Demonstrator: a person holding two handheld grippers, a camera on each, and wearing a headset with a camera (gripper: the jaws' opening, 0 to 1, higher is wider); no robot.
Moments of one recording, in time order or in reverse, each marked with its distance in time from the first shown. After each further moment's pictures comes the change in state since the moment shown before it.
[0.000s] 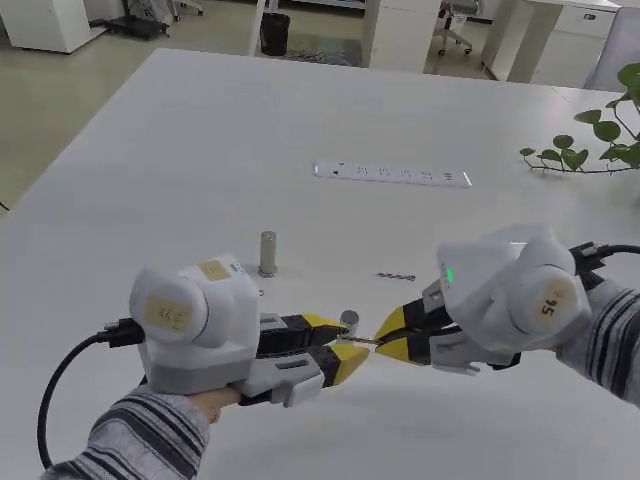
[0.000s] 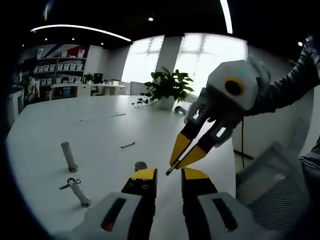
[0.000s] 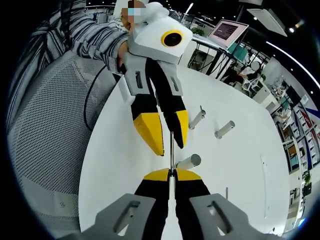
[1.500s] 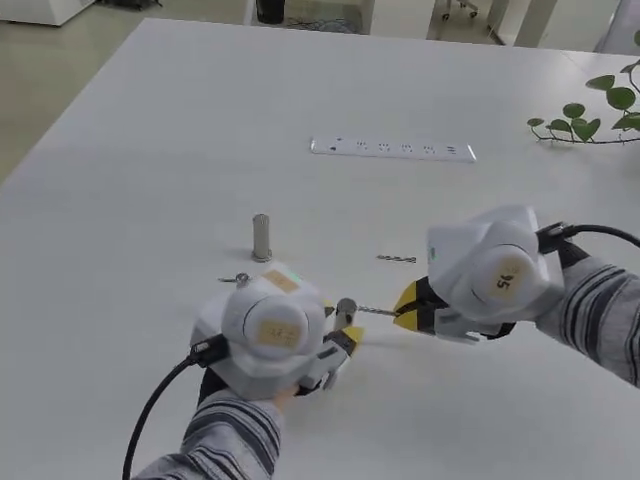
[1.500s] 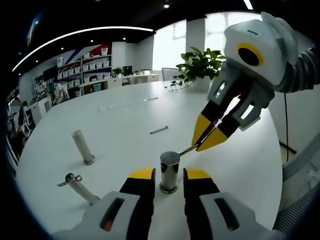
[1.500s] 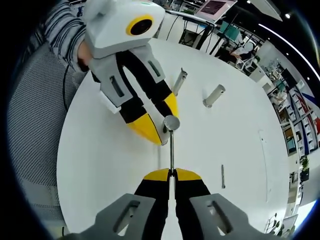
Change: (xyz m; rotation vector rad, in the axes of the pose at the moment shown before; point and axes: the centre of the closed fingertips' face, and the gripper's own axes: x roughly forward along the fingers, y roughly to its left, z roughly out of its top) left arm 0.046 0.046 -0.034 0.044 0.132 0.325; right arm 0.019 -0.033 -0.059 0.062 0.155 -0.036
